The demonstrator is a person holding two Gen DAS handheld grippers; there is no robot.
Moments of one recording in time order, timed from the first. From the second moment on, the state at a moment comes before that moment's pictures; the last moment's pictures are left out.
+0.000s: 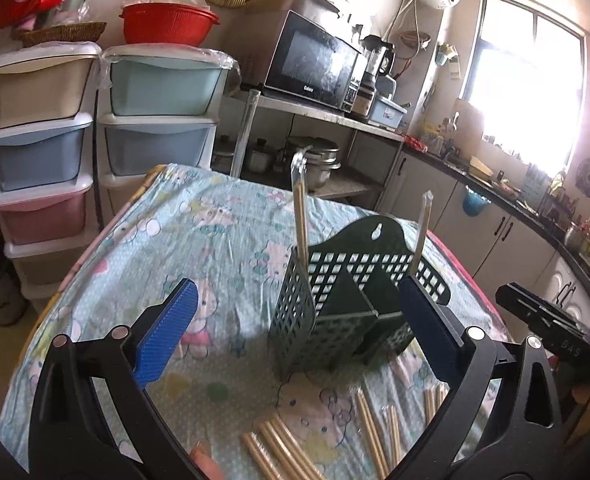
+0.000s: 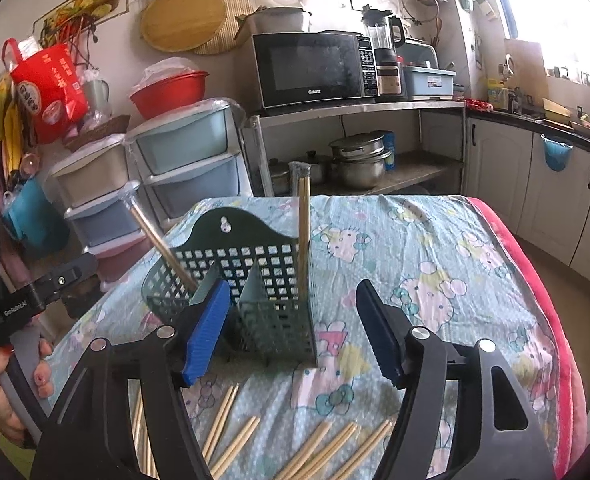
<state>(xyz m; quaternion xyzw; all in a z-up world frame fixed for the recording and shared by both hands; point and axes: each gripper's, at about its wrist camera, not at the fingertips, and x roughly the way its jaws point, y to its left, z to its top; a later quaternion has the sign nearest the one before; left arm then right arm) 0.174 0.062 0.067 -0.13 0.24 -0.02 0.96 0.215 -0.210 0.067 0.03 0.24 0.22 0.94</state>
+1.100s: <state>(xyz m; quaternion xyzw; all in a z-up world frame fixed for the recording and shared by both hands) 0.142 0.067 -0.016 -0.13 0.36 -0.03 0.92 0.174 -0.201 0.000 0.00 0.35 0.26 0.90</state>
